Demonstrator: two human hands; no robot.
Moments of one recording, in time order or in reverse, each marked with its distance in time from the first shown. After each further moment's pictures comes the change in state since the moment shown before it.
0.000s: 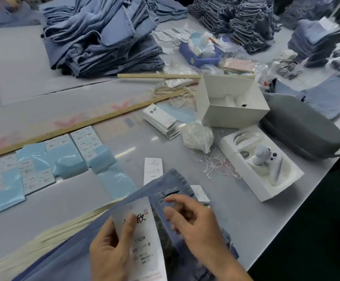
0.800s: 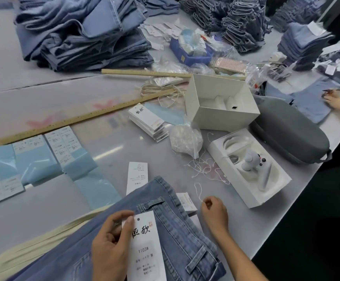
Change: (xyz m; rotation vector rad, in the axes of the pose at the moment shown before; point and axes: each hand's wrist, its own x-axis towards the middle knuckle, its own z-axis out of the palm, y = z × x) left_hand 0.036 -0.055 0.035 0.030 -0.153 -0.063; right_hand 0.095 0.193 -0.097 -0.566 0.477 0.363
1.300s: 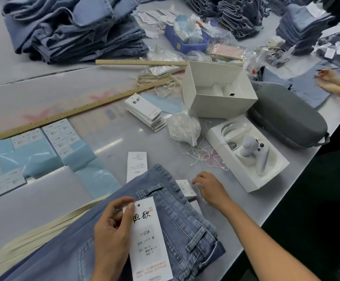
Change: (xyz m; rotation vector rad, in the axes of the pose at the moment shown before) left_hand -0.003 -0.003 -0.007 0.056 -0.060 0.038; right_hand 0.031 -0.014 -0.024 -0.384 -0.320 -0.579
